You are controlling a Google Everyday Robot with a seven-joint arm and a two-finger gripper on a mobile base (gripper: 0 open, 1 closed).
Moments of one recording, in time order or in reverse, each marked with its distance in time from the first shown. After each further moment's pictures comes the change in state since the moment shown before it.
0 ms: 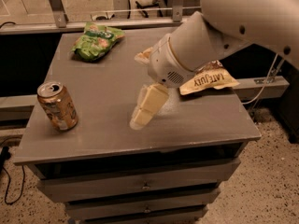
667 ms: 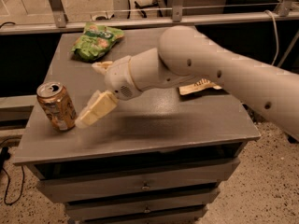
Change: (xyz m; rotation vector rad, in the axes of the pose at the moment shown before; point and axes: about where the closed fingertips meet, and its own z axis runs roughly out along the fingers) arm -0.072 -0.015 0.109 -0.057 -0.401 0.076
